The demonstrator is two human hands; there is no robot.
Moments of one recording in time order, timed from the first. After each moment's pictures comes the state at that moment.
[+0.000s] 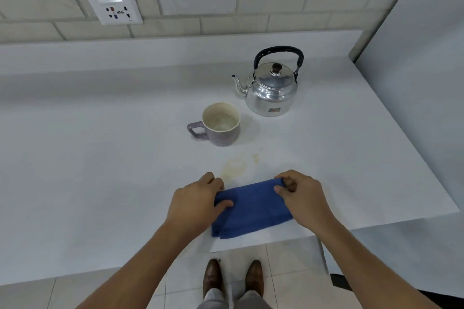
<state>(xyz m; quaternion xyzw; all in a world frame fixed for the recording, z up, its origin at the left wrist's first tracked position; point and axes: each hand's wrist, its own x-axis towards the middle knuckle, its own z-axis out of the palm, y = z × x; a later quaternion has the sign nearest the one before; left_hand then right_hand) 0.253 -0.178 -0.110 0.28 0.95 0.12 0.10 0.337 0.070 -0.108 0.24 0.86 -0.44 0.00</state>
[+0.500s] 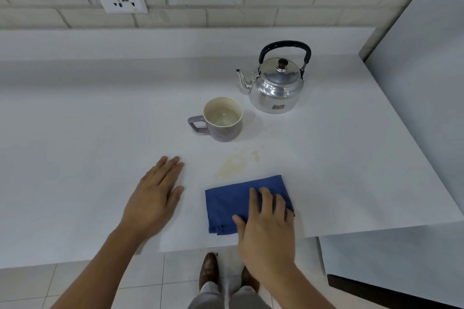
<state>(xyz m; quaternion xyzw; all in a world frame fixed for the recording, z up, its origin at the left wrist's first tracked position) 0.234 -0.265 -0.155 0.24 0.95 0.18 0.04 0.373 -0.031 -0.114 0.17 0.98 -0.05 0.08</state>
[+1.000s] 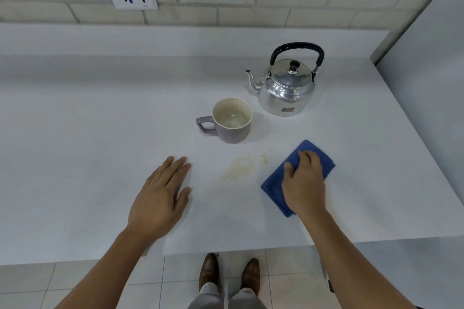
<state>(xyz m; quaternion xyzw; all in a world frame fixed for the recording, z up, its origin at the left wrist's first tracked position) 0.235 -0.265 -0.162 0.24 0.96 0.17 0.02 0.290 0.065 -0.133 0.30 0.92 -0.26 -0.05</state>
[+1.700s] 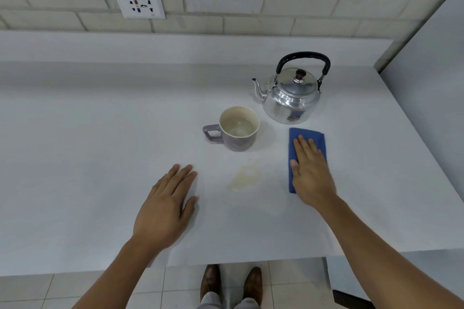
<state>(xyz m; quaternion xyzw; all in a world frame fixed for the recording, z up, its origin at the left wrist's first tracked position) 0.234 -0.265 -0.163 0.24 0.96 0.16 0.02 0.255 0.110 -0.148 0.14 0.98 -0.16 0.02</state>
